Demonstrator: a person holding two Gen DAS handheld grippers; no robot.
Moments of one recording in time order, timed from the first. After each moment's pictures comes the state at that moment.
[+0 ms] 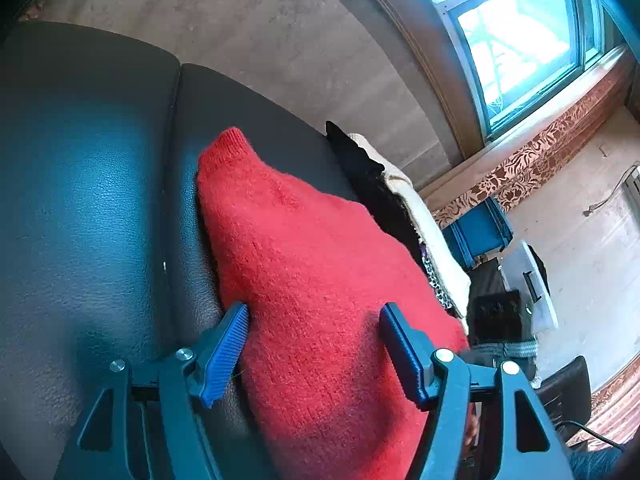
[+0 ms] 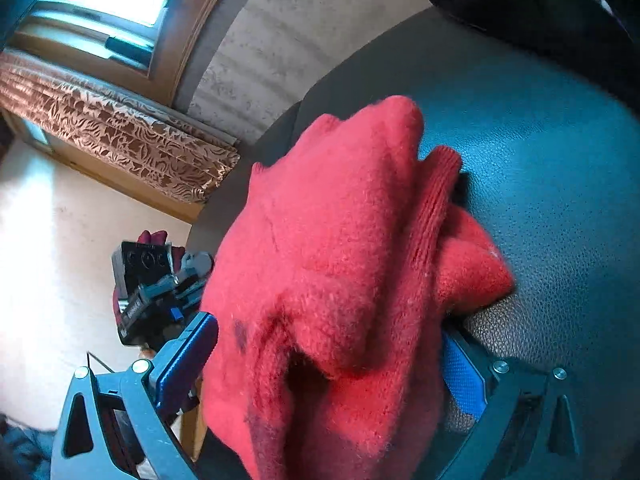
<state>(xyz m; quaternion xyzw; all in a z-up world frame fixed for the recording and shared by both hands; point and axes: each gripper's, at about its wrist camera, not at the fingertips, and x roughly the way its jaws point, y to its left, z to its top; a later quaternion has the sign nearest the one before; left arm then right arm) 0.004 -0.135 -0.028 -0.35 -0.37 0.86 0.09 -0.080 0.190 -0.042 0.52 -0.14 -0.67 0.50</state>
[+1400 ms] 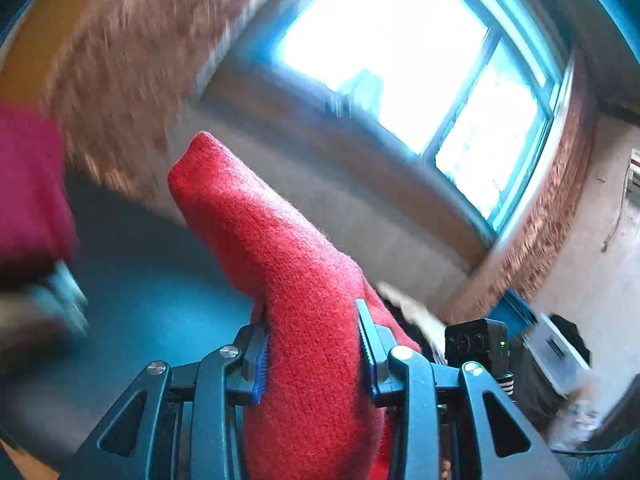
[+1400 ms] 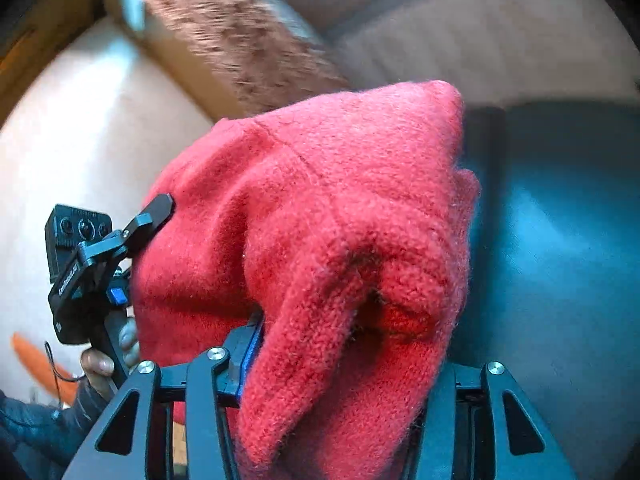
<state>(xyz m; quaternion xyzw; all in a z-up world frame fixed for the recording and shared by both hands) 0.264 -0.188 0.143 -0.10 -0.27 0.95 -0.11 0.075 -0.003 0.049 0.41 -0.03 -0.63 0.66</state>
